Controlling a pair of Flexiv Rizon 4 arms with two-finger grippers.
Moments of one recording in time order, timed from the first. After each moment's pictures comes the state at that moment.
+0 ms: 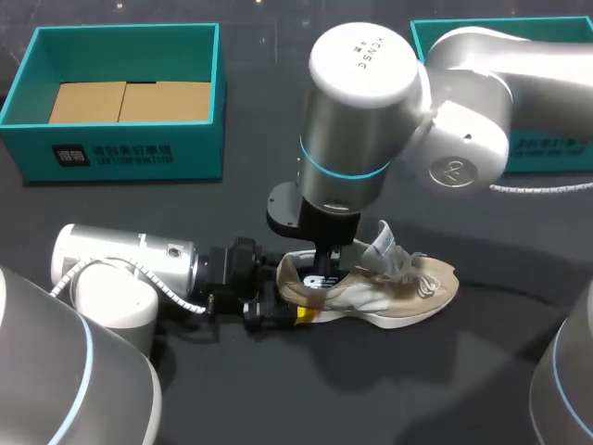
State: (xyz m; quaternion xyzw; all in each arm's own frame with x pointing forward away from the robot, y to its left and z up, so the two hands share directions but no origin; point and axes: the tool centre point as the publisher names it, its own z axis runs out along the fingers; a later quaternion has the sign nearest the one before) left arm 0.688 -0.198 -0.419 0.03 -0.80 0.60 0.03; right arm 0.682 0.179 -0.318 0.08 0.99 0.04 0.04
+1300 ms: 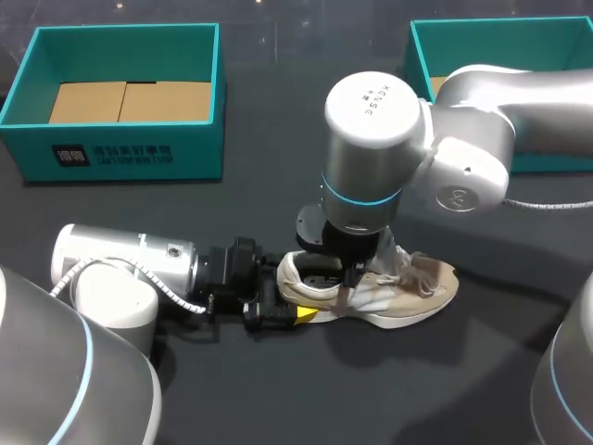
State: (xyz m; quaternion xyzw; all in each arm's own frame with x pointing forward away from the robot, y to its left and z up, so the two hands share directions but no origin) left arm 0.688 -0.198 -0.419 0.03 -0.80 0.60 0.03; right arm 0.707 0.129 -0.386 0.10 0.99 0.00 0.05
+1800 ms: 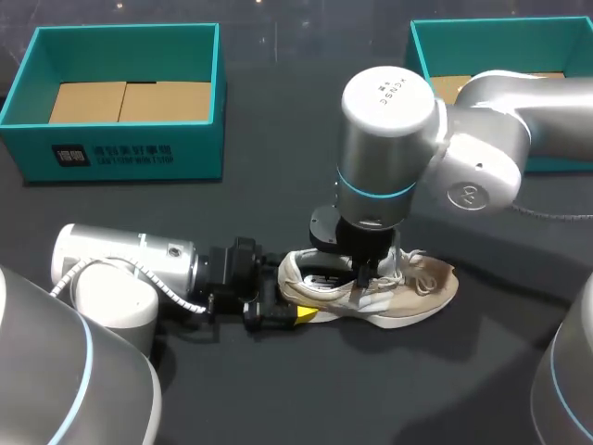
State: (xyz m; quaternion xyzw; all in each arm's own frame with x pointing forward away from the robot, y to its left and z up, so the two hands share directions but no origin) left arm 0.688 -0.198 -0.419 0.03 -0.80 0.60 0.03; right arm 0.703 0.114 -0.396 0.09 1.00 0.00 0.01
